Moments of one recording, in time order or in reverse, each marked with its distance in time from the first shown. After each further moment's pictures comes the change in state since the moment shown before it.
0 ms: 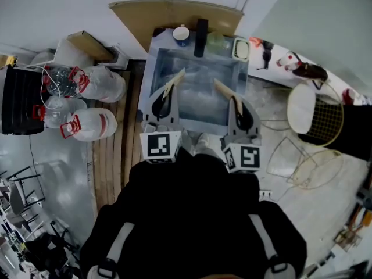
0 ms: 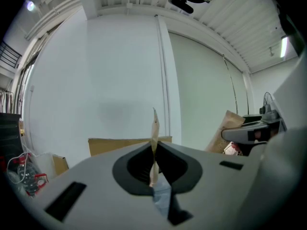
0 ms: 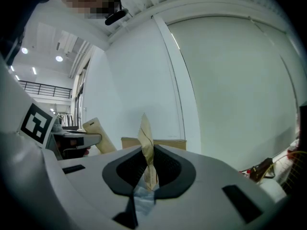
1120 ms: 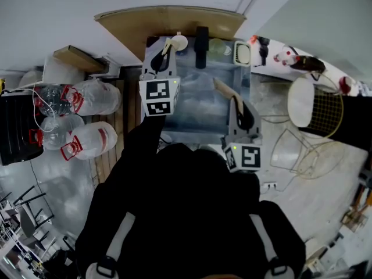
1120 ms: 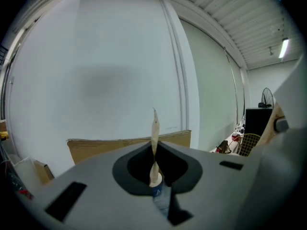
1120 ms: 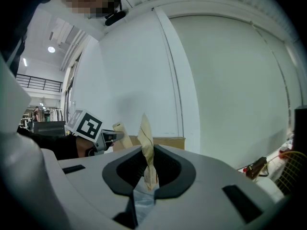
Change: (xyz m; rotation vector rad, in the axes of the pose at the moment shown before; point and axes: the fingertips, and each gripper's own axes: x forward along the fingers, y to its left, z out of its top) left arm 0.196 0.089 -0.023 0.070 0.102 -0.104; right arm 0.076 0.004 -0.017 -0.009 0.068 -0.113
